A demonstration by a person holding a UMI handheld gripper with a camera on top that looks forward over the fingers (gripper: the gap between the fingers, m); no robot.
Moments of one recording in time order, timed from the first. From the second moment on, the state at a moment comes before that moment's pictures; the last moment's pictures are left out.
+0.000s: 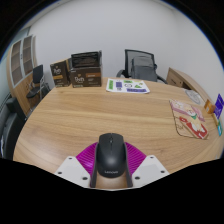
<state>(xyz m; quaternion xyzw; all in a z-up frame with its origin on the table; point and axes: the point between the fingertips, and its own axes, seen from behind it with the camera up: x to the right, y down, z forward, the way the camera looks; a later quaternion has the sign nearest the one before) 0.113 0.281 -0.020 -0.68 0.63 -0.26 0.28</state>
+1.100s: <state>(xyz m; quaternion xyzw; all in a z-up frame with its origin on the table) 0.222 -0.064 0.040 -0.55 0.72 -0.34 0.25</state>
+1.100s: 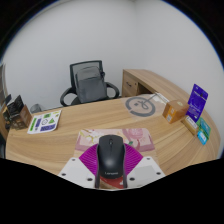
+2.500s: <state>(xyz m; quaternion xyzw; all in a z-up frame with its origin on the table) -0.239 0.110 0.246 -0.63 0.65 -0.33 0.27</state>
